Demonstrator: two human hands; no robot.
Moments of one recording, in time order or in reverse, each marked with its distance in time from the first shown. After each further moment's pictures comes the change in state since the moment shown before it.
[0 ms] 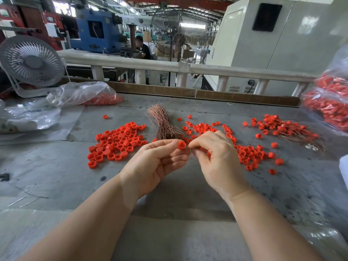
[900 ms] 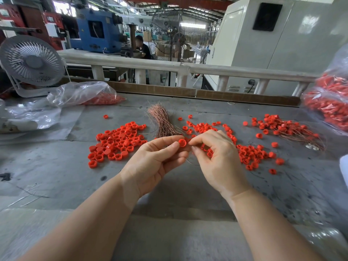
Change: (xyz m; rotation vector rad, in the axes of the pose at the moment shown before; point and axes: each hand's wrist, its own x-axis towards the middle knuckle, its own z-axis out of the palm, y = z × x) left_hand 0.001 -0.002 0.001 -0.058 -0.014 0.046; right_hand 0.000 0.000 0.000 0.075 0.043 0.029
